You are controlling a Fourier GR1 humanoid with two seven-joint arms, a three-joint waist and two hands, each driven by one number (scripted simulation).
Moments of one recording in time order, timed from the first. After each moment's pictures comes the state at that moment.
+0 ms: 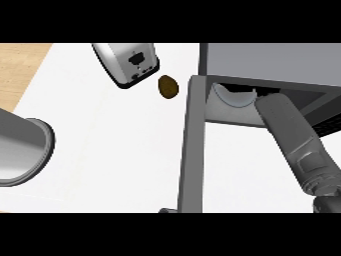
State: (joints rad) left arm 0.53 0.10 0.52 -2.00 0.51 -0.67 -0.21; right arm -1.02 -0.18 -0.35 -0.21 0.55 -0.62 -0.52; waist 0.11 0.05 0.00
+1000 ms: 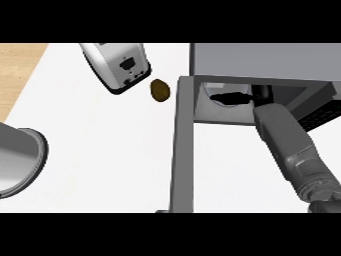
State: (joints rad) left arm 0.56 0.01 0.35 -2.08 0.39 -0.71 -0.22; right arm -0.98 -0.15 -0.46 -0.18 0.41 -0.32 -0.76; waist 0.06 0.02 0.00
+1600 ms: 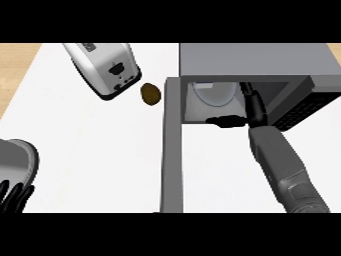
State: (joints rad) left arm 0.56 0.00 0.18 -2.13 0.26 -0.65 -0.22; right arm -0.80 -0.07 -0.42 -0.30 0.35 -0.16 -0.84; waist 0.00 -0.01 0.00
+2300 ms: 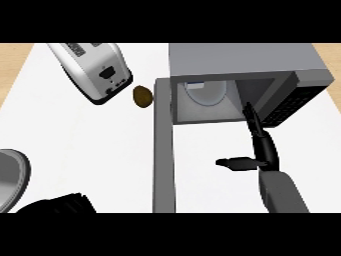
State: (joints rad) left arm 0.43 0.00 -0.05 -2.10 0.11 -0.57 -0.08; right arm -0.36 0.00 -0.27 -0.71 0.26 0.04 -0.85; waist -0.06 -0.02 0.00
